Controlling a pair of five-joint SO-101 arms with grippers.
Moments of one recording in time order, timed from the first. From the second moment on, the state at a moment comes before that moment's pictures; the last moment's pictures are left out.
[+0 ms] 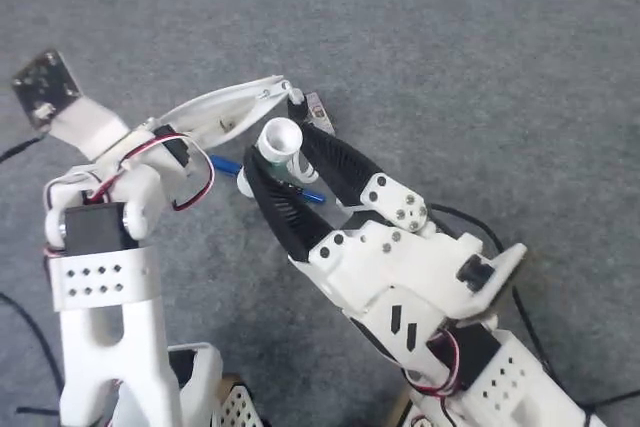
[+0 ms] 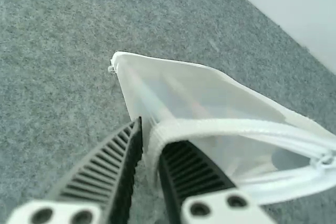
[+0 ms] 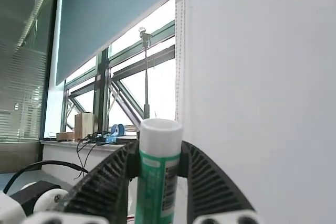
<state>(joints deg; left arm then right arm) -12.7 -42.7 32.9 68.6 36.0 -51.6 -72.0 60.2 -10.9 -4.8</state>
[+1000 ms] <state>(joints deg) -12.7 -42.7 32.9 68.6 36.0 -46.7 -40.2 62.0 -42.2 -4.8</state>
